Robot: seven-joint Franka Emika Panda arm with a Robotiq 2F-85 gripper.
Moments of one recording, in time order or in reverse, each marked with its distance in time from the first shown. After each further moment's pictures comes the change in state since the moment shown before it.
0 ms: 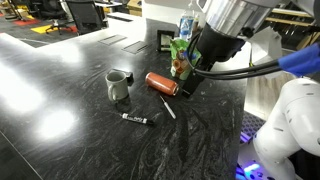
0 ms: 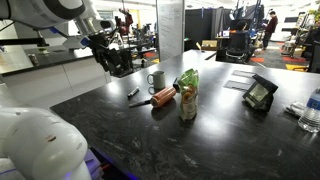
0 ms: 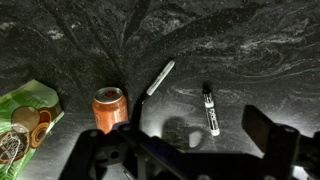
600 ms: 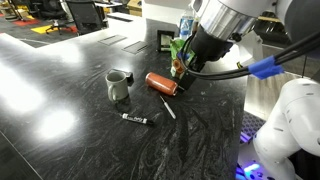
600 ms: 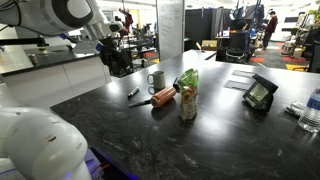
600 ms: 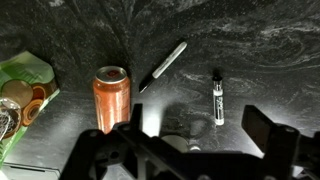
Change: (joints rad) arm 0.000 0.003 -0.051 -0.069 -0.037 0.149 -0.120
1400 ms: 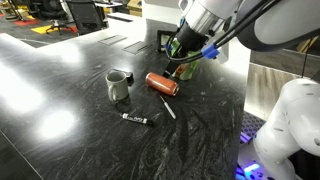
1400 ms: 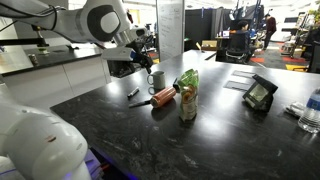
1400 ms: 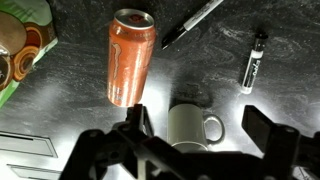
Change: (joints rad) arm -0.003 0.143 -0.186 -0.031 -0.055 0.310 -0.217
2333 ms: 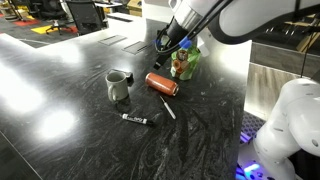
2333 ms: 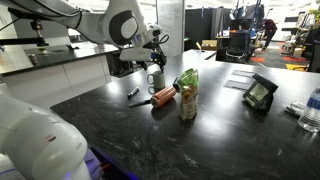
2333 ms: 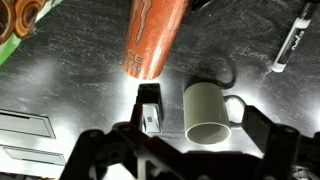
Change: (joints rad) arm 0.003 0.175 -0.108 0.070 0.003 0.166 -0.156
